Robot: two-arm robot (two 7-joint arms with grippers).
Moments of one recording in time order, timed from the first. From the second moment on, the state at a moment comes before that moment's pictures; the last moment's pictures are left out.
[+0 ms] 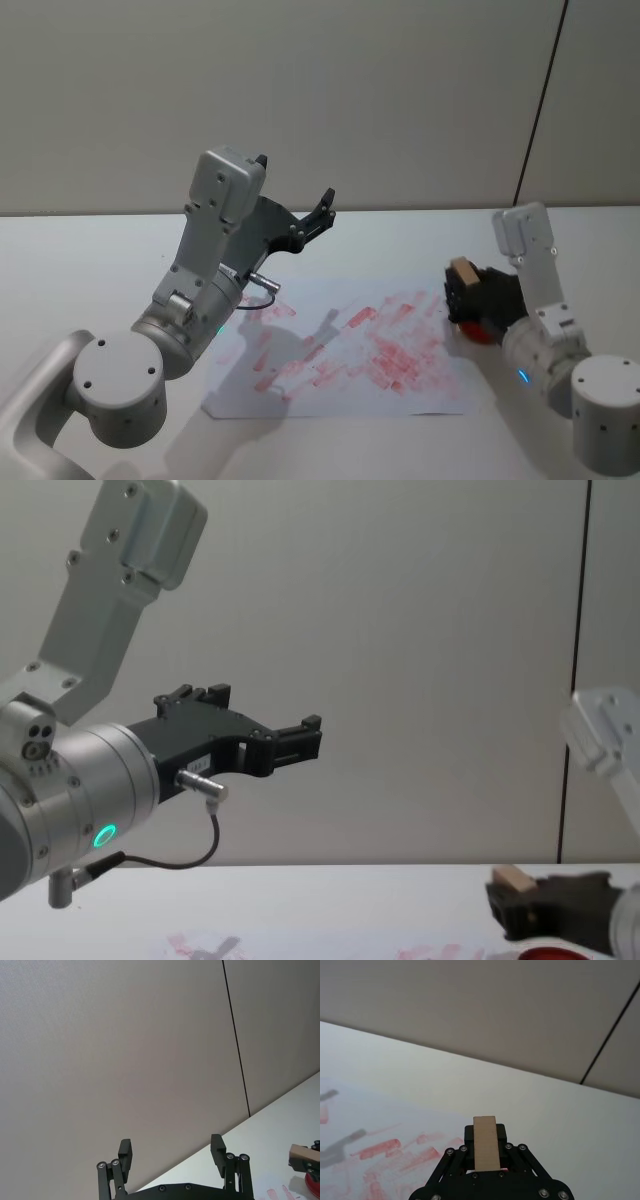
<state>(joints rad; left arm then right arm) -0.24 0.38 0.45 -1.63 -0.20 0.01 -0.01 0.17 0.13 -0.31 -1.43 0.05 0.27 0.06</state>
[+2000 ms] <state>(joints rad) -0.24 0.38 0.45 -1.63 -0.20 0.01 -0.01 0.31 0.02 -0.41 -1.26 -0.01 0.49 0.42</state>
